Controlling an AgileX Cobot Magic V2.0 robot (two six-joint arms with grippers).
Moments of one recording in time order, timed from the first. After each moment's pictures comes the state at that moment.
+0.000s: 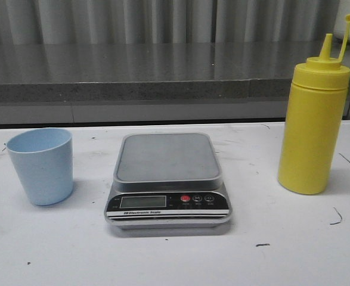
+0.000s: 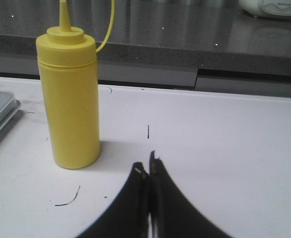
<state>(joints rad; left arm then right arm) 0.00 -0.01 0.00 -0.04 0.14 -0.04 -0.01 -0.01 0.03 0.11 0.18 -0.12</state>
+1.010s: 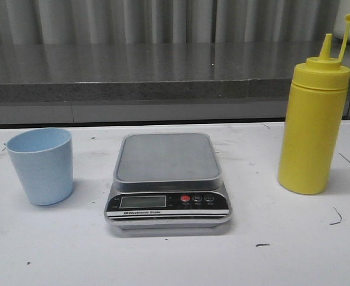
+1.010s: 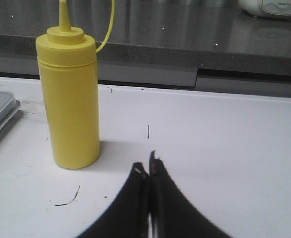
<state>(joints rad) 0.00 -0.01 0.00 -0.04 0.12 -0.04 -0.01 -0.01 0.03 0.11 0.18 -0.12</state>
